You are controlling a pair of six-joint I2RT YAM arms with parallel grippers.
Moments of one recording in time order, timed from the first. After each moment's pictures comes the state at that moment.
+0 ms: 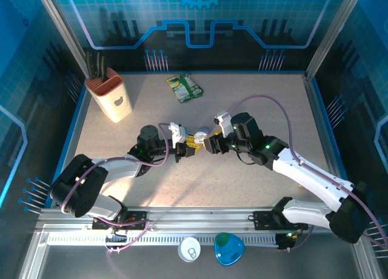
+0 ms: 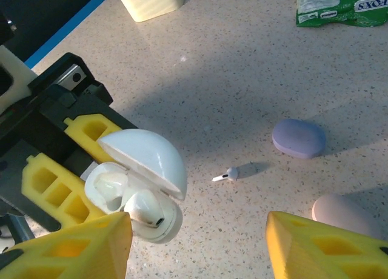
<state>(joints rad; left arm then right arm) -0.50 1.44 0.48 0.84 0.83 -0.06 0.71 1.15 0.91 -0.38 -0.15 0.23</state>
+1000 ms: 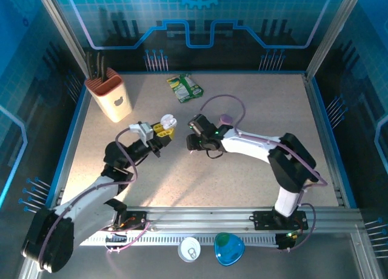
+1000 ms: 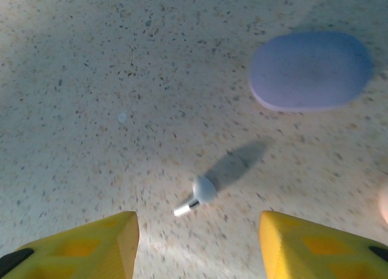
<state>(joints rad) -0.36 0.90 0.30 0.86 0.50 -0.16 0.82 1.81 1.21 -0.43 0.12 0.63</state>
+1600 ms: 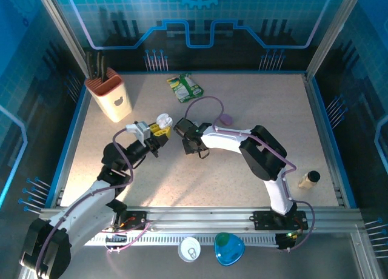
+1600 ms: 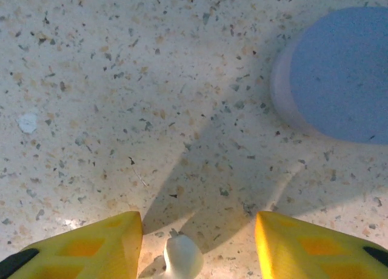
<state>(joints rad) -0.36 0.82 0.30 0.72 0.42 -0.17 0.86 2.07 1.43 -0.61 0.26 0.55</state>
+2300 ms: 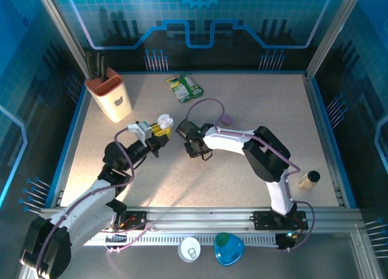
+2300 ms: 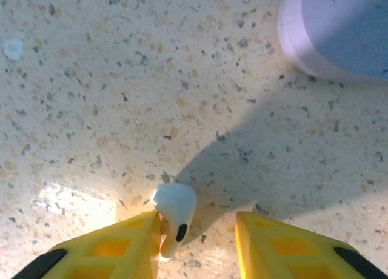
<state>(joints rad) -0.36 0.84 0.30 0.71 0.42 -0.17 0.86 2.03 1.39 -0.66 0.20 0.51</state>
